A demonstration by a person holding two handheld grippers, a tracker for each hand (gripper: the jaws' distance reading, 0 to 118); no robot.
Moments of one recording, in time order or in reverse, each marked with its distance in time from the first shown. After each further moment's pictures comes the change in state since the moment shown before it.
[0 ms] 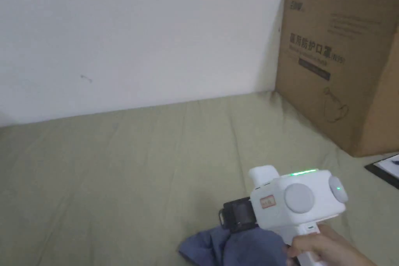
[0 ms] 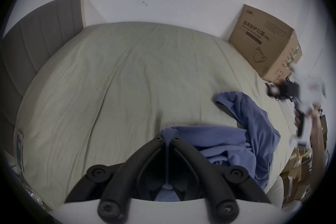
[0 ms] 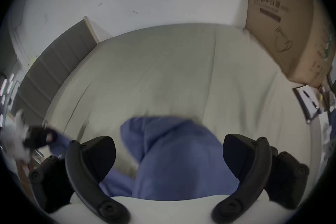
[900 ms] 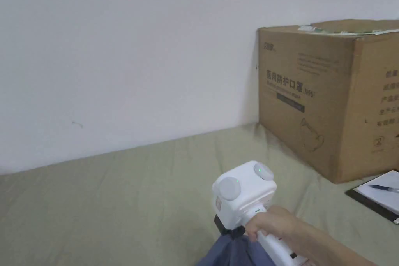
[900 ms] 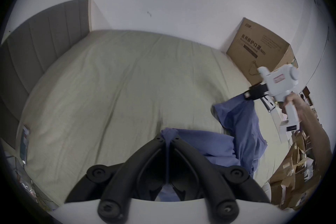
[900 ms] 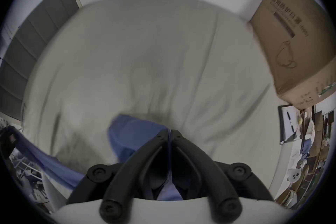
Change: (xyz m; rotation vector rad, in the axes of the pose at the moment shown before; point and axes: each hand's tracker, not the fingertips) left arm -0.004 0.017 0.065 0.086 0.020 0.068; right arm -0.023 0.065 0.032 -0.188 -0.215 0.175
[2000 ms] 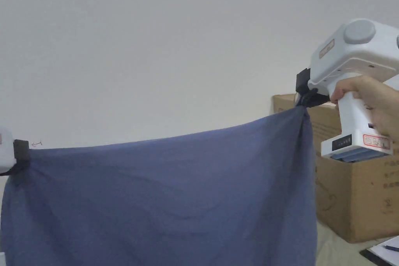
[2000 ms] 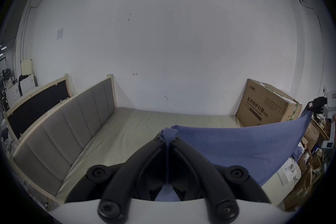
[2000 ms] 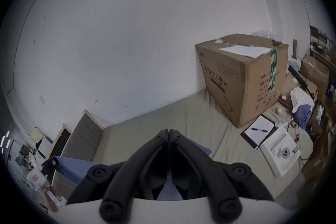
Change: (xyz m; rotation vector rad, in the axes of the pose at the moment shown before) left arm 0.027 0.265 0.173 0.433 0.132 -0.058; right arm 0.106 0.029 0.399 0.628 0.068 -0.527
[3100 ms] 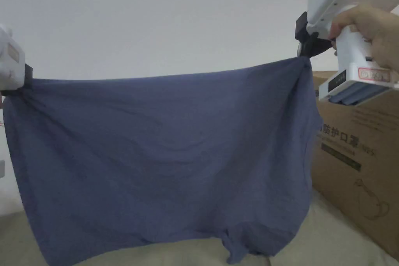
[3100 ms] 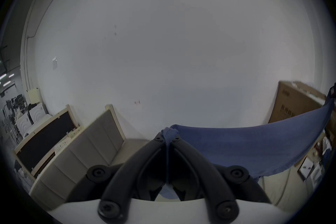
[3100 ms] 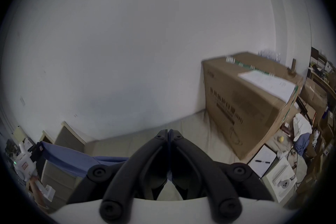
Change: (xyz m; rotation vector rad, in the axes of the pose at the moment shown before) left arm 0.027 0.111 -0.264 0.023 0.155 -0.177; right arm -0.053 0.107 -0.235 -0.028 -0.143 0.067
